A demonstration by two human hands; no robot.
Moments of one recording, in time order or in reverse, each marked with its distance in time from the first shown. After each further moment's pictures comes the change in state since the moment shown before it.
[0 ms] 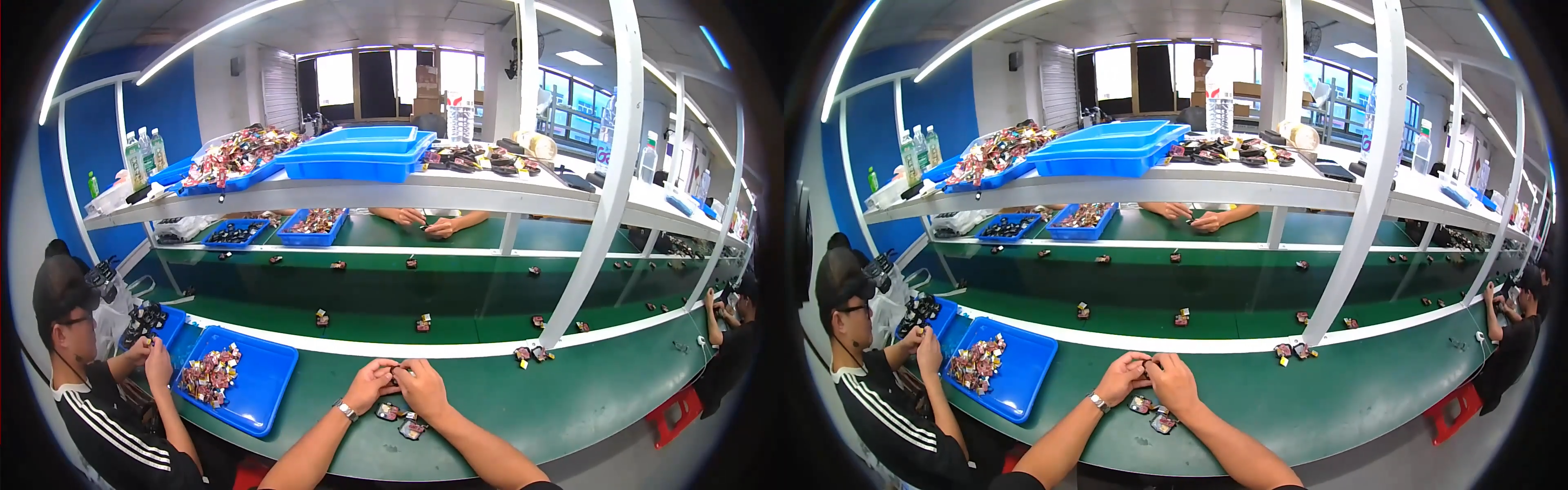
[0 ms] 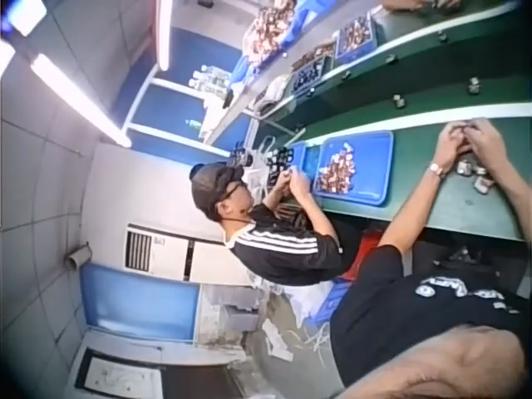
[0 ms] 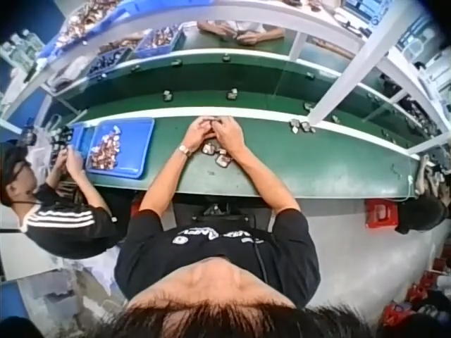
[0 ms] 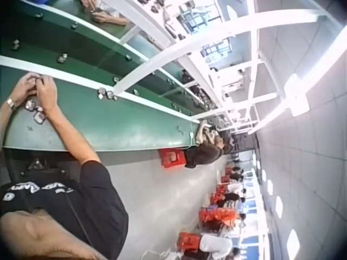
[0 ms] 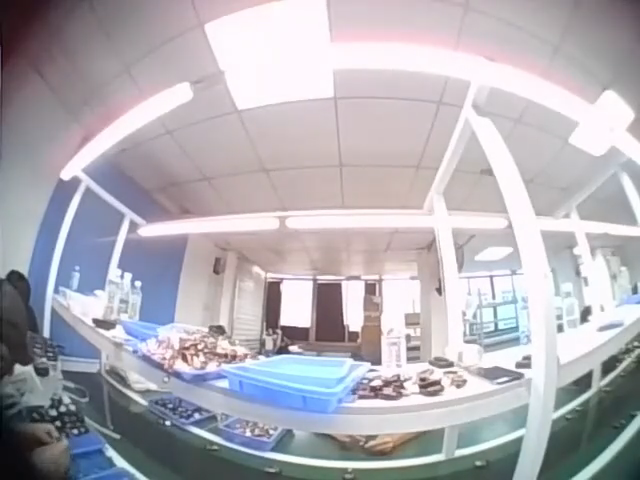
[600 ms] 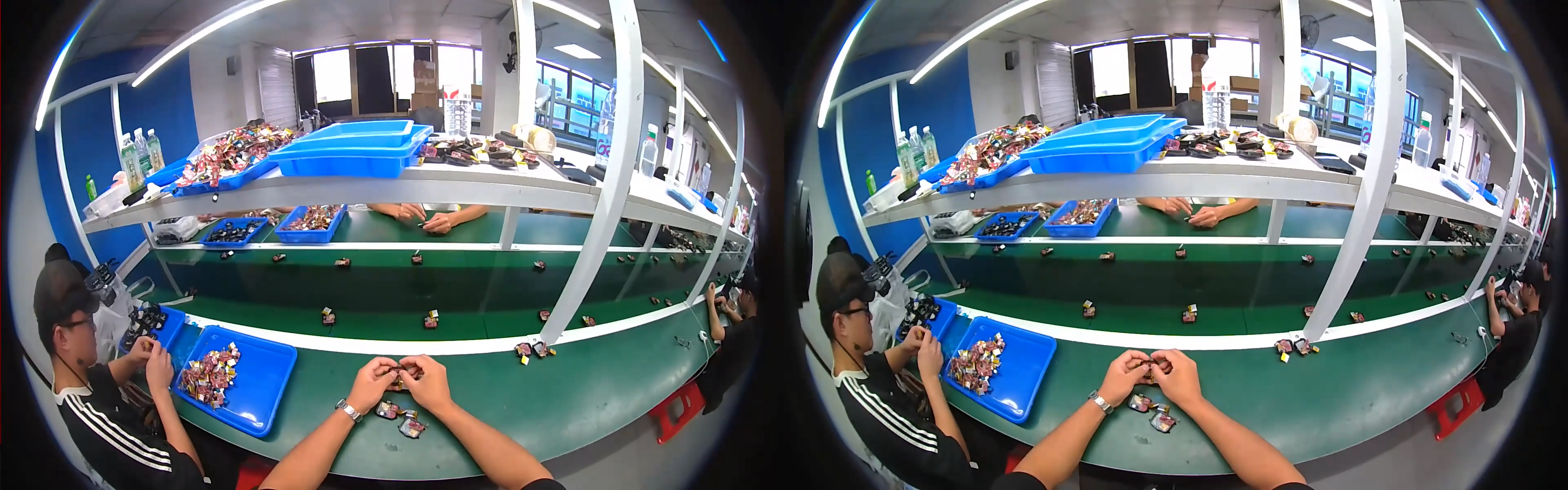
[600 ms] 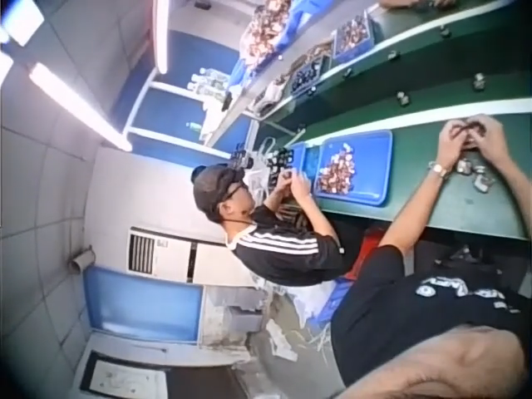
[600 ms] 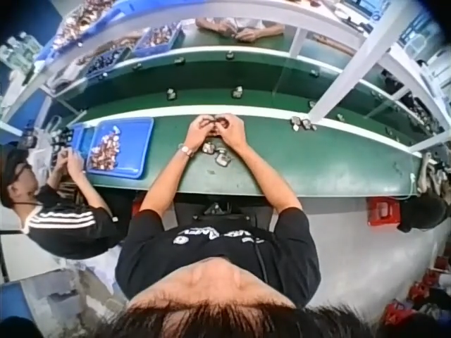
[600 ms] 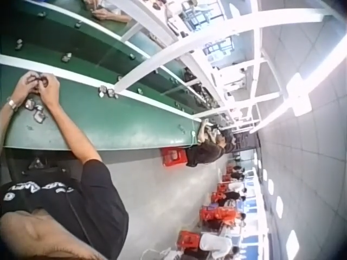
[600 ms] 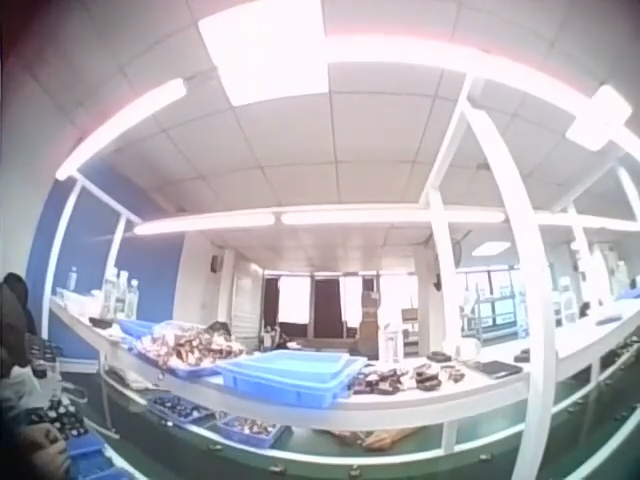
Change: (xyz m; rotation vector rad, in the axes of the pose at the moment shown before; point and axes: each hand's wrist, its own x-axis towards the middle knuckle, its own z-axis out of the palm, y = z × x) left_hand 0.003 -0.006 0.005 0.191 0.124 0.051; right_hand 0.000 0.007 -0.001 0.540 -0.054 0.548
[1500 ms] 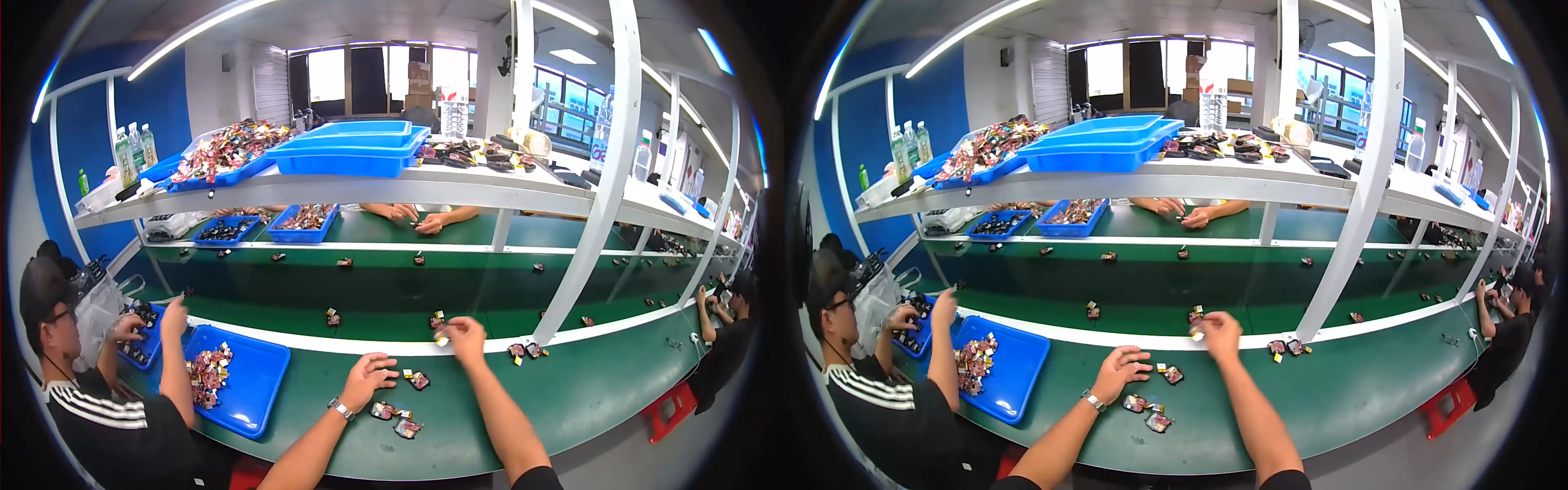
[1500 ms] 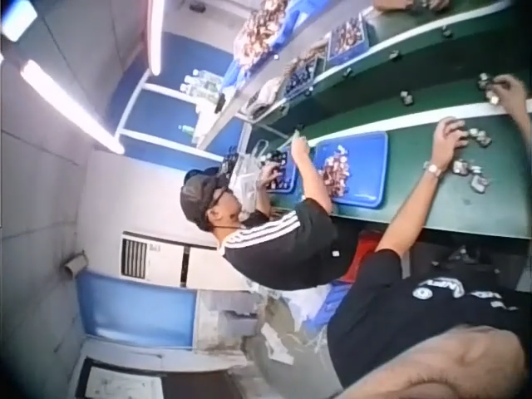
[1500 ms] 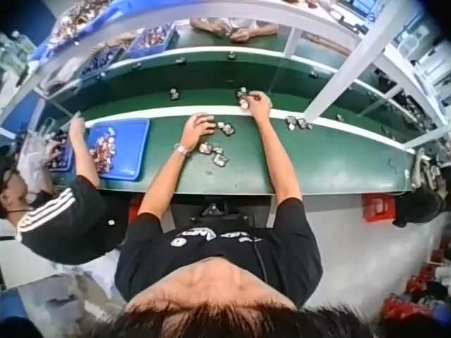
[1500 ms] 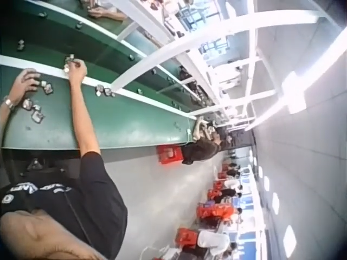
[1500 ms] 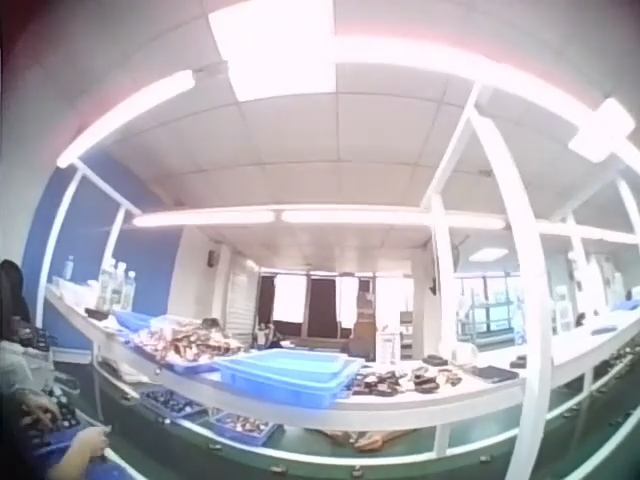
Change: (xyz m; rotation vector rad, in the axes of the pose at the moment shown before) left_hand -0.002 0.011 -0.004 -0.131 -0.017 0.051; right_hand 0.079 0.077 -0.066 0.079 0.281 0.215
